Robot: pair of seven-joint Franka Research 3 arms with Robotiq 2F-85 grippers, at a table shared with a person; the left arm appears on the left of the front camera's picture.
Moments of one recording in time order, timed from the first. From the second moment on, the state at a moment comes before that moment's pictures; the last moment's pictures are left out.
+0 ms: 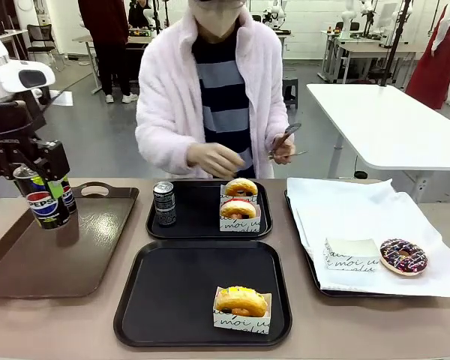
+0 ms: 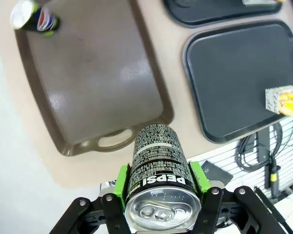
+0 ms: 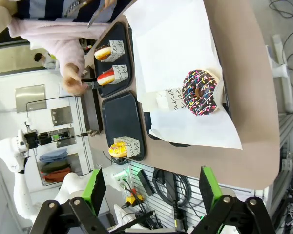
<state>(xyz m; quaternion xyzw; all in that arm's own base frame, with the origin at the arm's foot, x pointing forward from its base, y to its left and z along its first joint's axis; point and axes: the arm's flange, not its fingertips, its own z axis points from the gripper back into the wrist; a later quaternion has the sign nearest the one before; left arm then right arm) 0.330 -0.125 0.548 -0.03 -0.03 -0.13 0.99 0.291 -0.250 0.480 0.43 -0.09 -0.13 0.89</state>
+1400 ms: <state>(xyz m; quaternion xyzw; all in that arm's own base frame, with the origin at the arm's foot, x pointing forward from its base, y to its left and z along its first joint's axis) 0.292 -0.315 0.511 -0.01 -0.08 -0.35 0.93 0.291 -0.250 0.480 0.43 -0.09 -0.13 0.89</state>
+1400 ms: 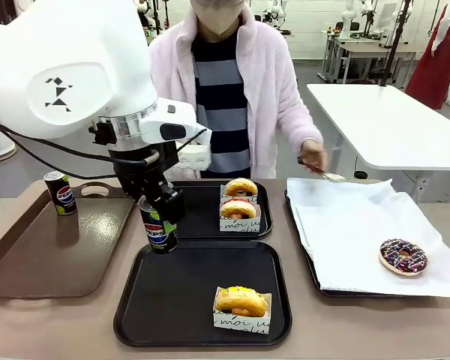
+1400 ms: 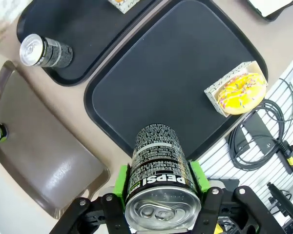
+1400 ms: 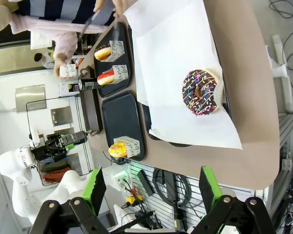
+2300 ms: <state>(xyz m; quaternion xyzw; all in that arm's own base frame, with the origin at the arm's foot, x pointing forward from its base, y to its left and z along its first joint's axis) 0.313 -0.330 0.482 0.00 -0.07 -0.35 0.93 0.291 -0.250 0.480 0.43 -0.09 -0.13 0.89</state>
